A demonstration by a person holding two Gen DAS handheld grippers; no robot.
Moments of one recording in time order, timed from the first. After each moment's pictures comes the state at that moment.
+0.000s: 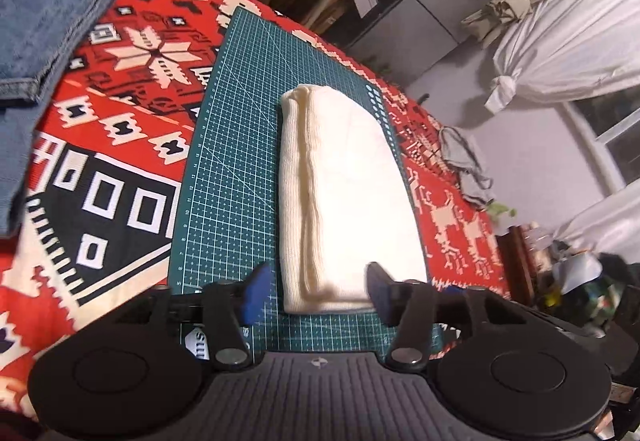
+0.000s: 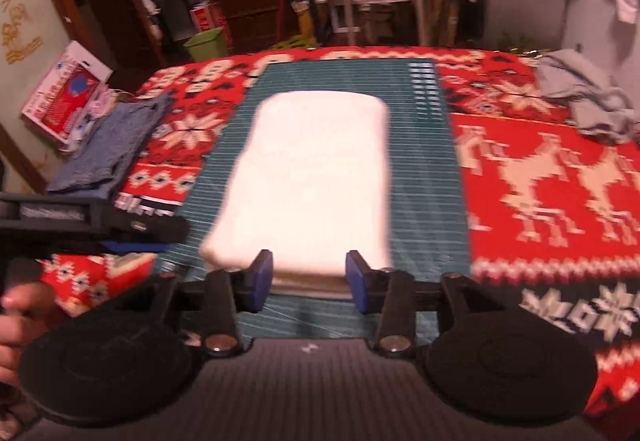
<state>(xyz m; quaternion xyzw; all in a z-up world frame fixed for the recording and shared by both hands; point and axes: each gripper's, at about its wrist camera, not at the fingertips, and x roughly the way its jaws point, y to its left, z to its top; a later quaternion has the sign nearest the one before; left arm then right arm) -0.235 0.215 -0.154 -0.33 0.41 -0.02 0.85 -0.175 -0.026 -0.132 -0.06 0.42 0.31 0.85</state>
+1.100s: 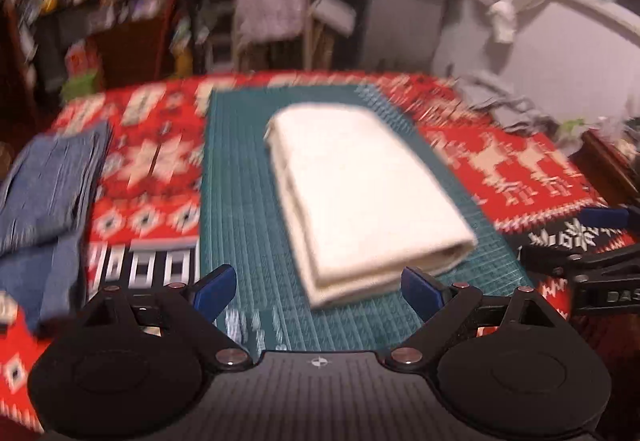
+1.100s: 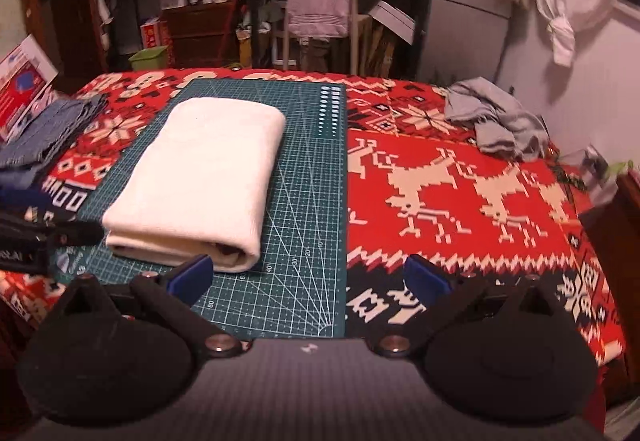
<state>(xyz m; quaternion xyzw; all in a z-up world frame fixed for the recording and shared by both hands) -0.252 0.128 -0.141 -0.04 0.36 0.02 0.93 -0.193 -0.079 -0.144 -0.13 0.35 0.24 0.89</state>
